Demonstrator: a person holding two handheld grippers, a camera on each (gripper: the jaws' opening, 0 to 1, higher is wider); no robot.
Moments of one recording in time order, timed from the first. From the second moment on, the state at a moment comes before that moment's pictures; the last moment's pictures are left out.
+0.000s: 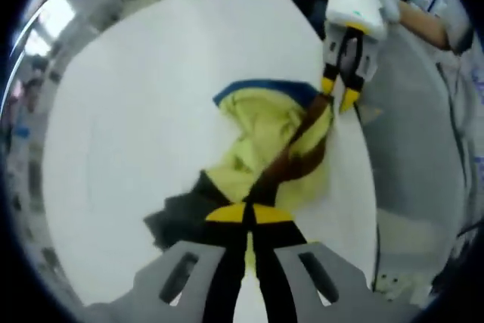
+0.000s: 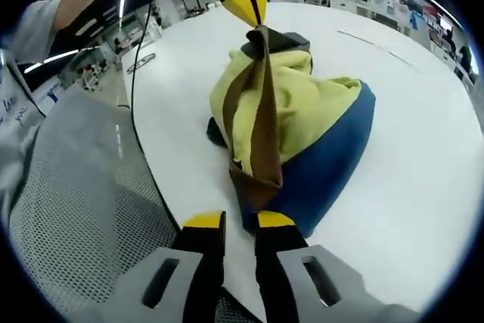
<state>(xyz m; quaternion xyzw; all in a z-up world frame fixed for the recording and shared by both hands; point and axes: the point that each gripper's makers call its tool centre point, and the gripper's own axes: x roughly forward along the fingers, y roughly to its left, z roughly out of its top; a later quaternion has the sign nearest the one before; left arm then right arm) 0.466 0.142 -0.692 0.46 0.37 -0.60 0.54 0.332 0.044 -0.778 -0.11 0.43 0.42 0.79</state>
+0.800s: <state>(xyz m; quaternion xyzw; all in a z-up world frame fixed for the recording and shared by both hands) 0.455 0.202 -0.687 0.36 0.37 -0.56 0.65 0.393 0.036 -0.726 -0.18 0.37 0.39 0.82</state>
